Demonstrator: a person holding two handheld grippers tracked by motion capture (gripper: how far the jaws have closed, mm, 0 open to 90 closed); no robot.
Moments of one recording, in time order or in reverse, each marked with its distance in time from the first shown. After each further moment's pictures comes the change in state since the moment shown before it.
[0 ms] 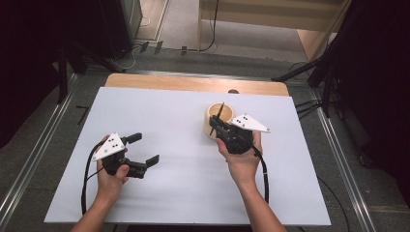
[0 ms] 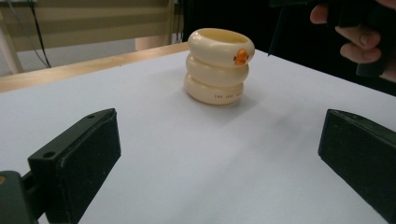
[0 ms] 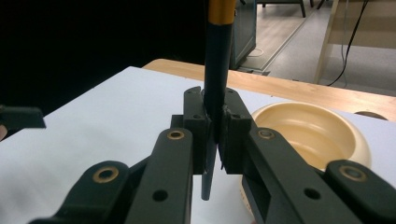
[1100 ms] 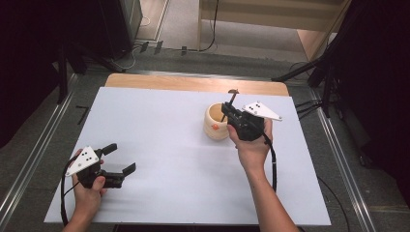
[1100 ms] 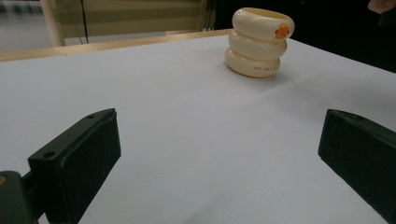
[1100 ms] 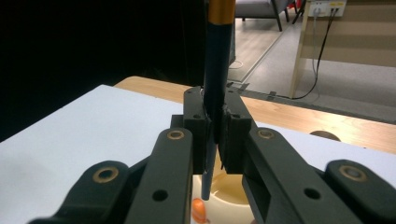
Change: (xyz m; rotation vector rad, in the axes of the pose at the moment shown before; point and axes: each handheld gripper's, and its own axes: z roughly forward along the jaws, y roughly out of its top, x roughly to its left) left arm 0.020 -0.036 -0.053 0.000 0.120 -0.040; right arm -0.033 0.023 0.001 -0.047 -0.073 -0.006
